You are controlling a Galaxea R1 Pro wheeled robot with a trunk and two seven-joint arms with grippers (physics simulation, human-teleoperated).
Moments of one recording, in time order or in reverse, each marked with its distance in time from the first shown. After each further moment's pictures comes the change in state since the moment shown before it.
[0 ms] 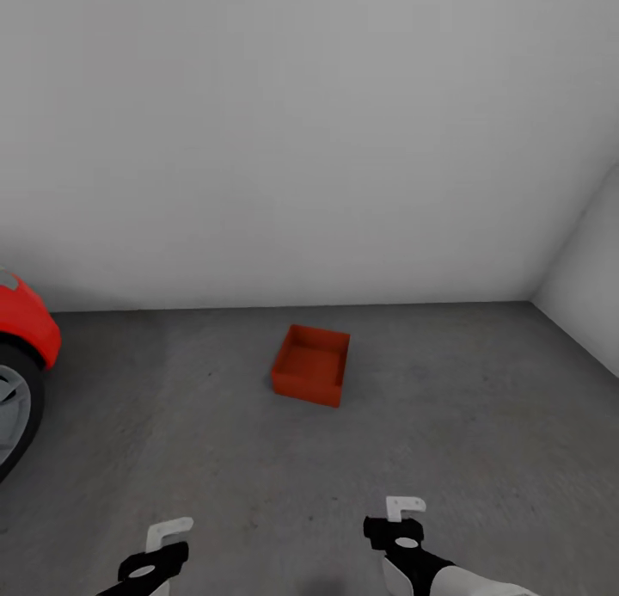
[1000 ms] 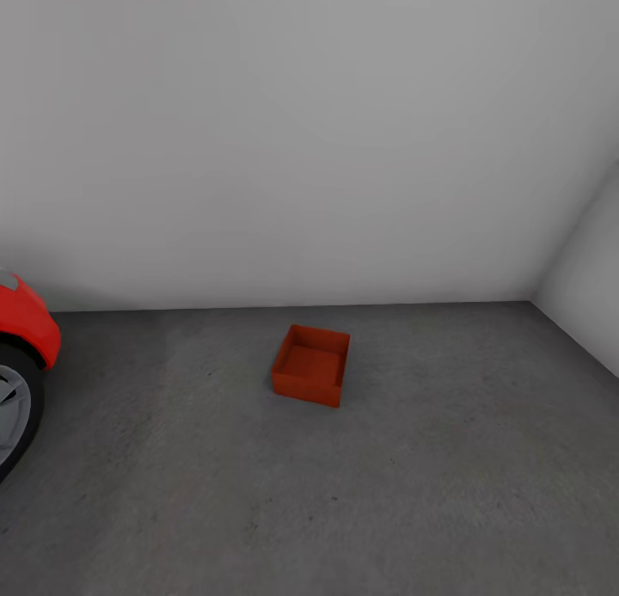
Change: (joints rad) left arm 0.261 -0.006 0.002 0.001 0.014 0.110 -0.005; right arm 0.380 -0.134 0.004 0.017 0.007 0.034 0.028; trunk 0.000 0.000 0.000
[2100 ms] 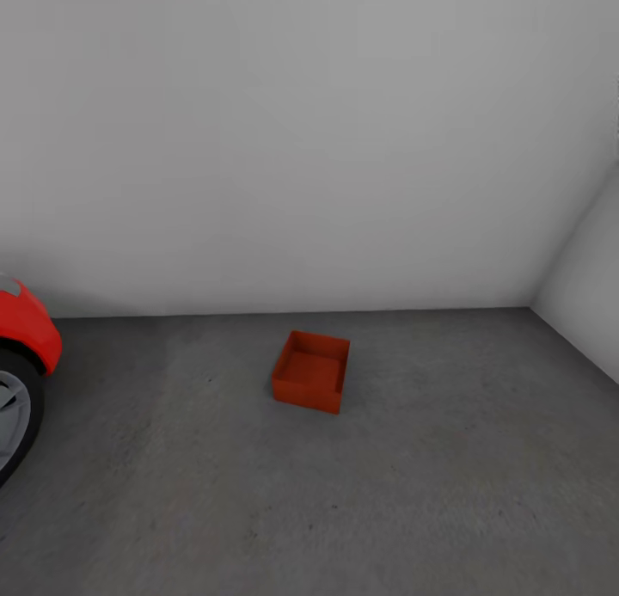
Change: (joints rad) left arm 0.099 -0.002 0.000 -0.002 0.007 -0.006 -0.010; right arm 0.091 0.014 -0.002 0.001 -0.005 -0.024 0.113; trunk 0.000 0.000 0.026
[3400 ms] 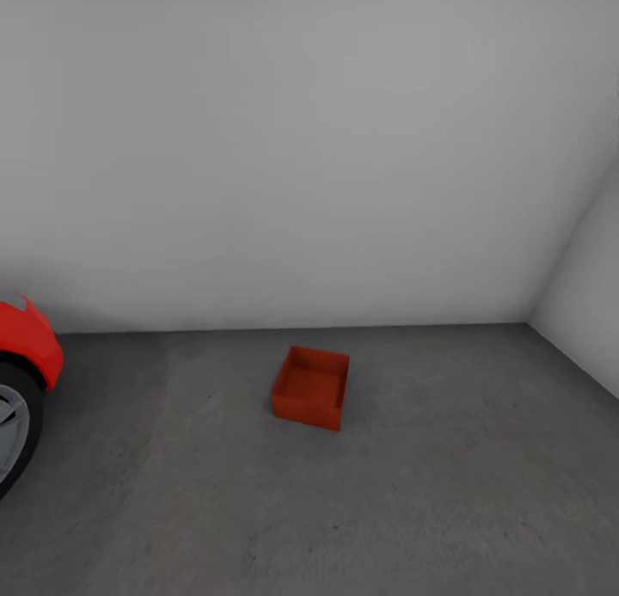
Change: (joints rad) left arm 0.002 0.005 -0.004 -0.005 -0.010 0.003 -0.132; right arm 0.008 -0.003 -0.004 -0.001 -0.007 -0.006 0.024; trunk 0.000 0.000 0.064
